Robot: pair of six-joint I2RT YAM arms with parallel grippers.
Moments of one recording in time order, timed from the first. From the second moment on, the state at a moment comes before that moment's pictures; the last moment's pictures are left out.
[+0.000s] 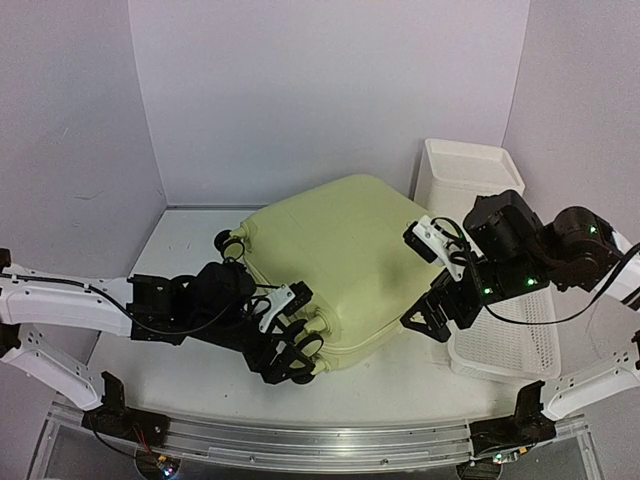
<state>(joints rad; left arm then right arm) -1.21 1.29 0.86 -0.25 0.15 -0.28 1.13 1.12 1.28 -1.05 0.11 0.24</state>
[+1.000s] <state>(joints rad) -1.22 1.42 1.09 -0.41 0.08 -0.32 0.91 1.08 1.16 -1.18 0.40 0.48</state>
